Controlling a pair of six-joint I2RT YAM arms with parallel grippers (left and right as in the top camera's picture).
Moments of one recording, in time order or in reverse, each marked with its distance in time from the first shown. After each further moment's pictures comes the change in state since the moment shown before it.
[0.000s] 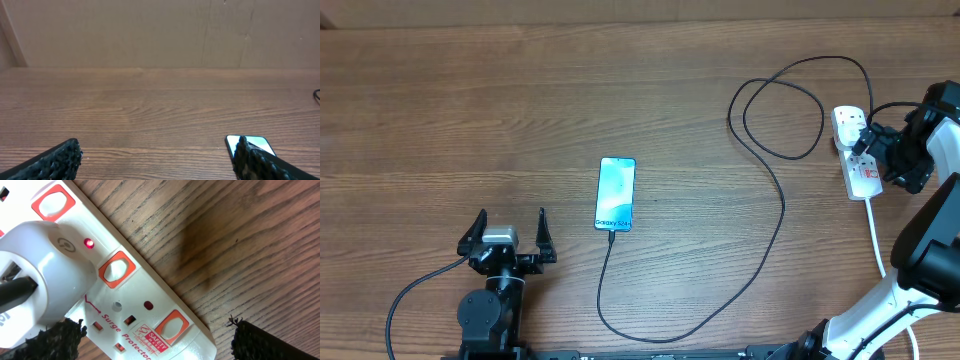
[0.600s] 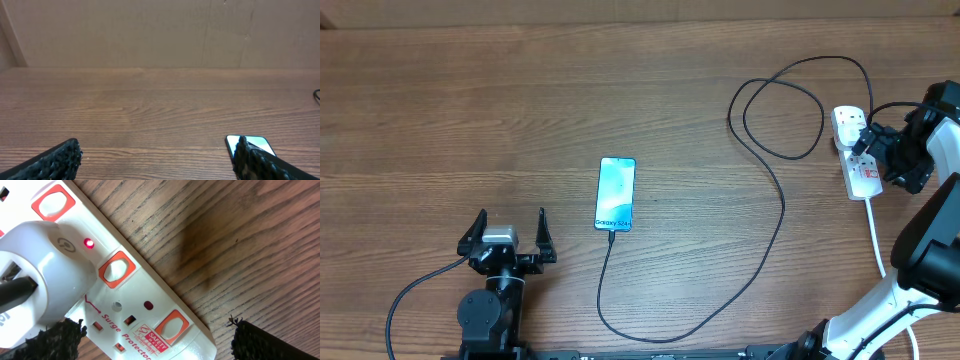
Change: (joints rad) left arm 0.000 0.000 0.000 0.000 0.000 0.000; right arm 0.000 0.000 0.000 -0.001 0.000 0.000
